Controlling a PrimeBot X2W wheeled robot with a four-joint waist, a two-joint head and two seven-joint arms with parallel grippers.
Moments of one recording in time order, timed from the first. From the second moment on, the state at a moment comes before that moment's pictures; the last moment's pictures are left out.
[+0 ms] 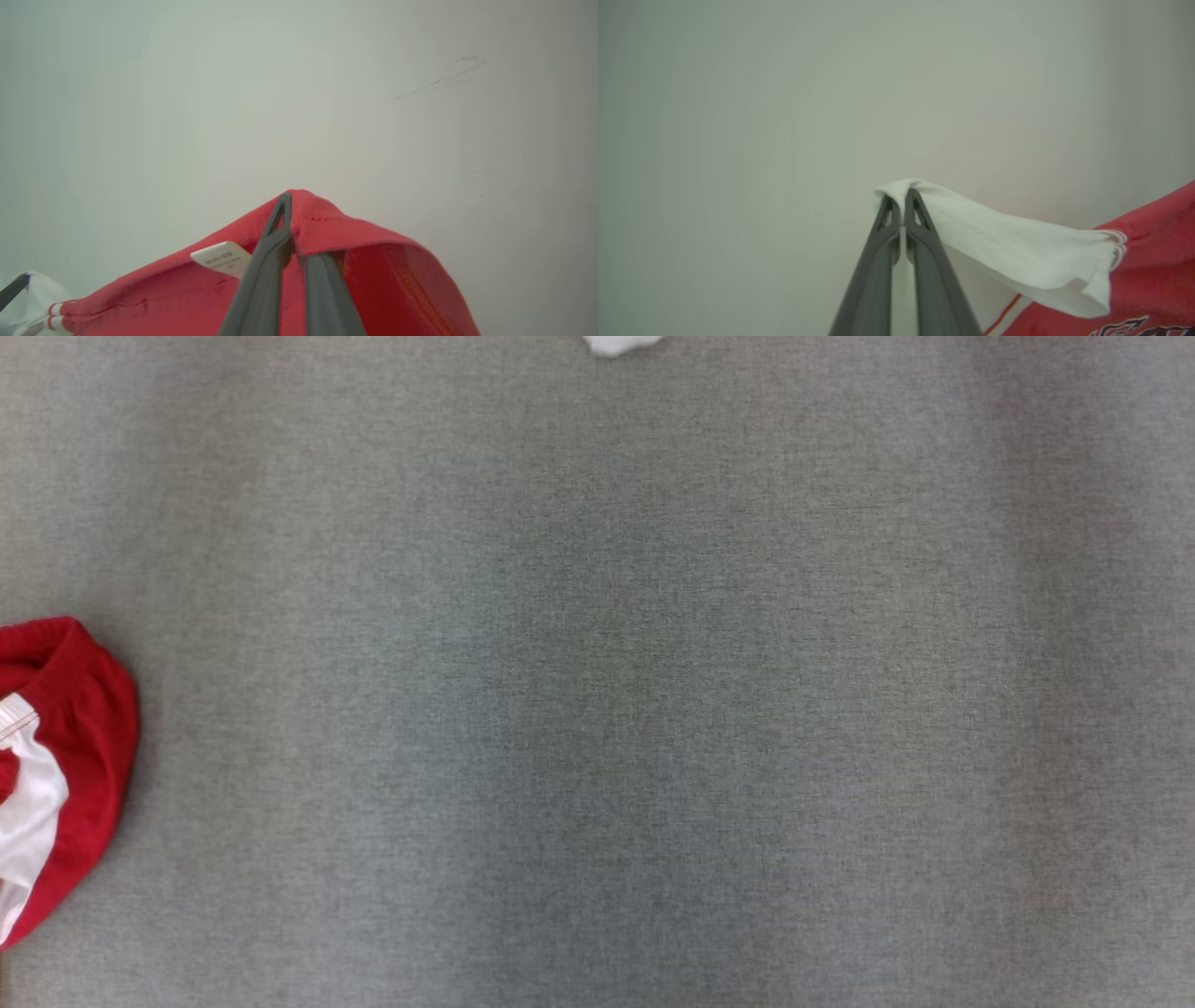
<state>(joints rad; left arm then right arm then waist) -1.93 0.39 -0.64 0.89 -0.69 -0.13 -0.11 -1.72 -0.41 0.50 0.72 1.23 0.13 -0.09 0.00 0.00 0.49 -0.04</state>
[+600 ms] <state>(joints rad) -1.91 0.40 -0.79 0.90 -0.81 -0.13 -0.07 -1.67 -0.43 0.61 0.75 1.32 0.13 -0.03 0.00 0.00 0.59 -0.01</state>
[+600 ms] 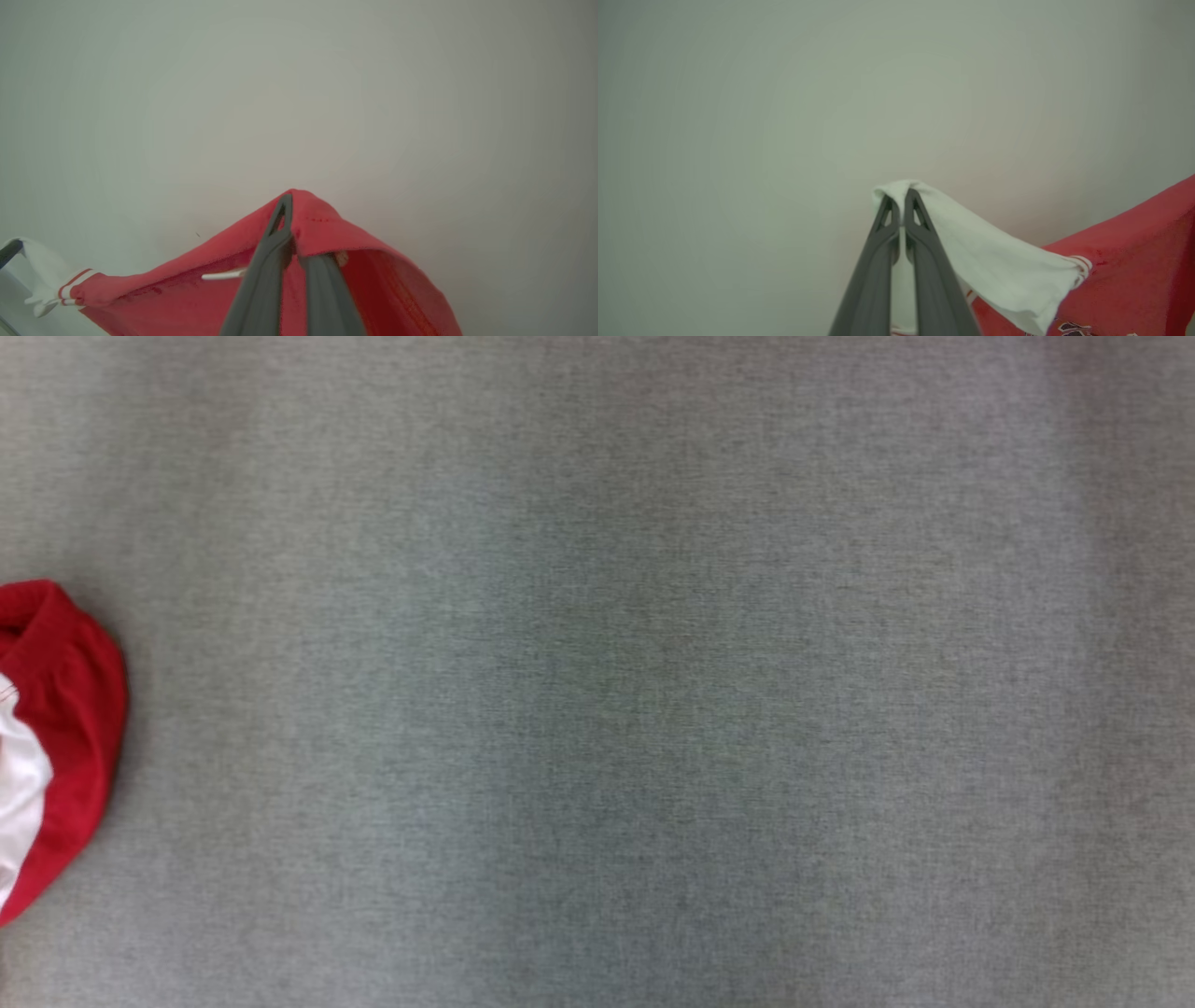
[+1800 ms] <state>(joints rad) -1.19 0.78 -1.24 0.33 -1.29 -0.09 0.62 -0.93 -0.61 0.90 0.51 1.62 0.13 0.46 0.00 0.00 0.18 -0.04</state>
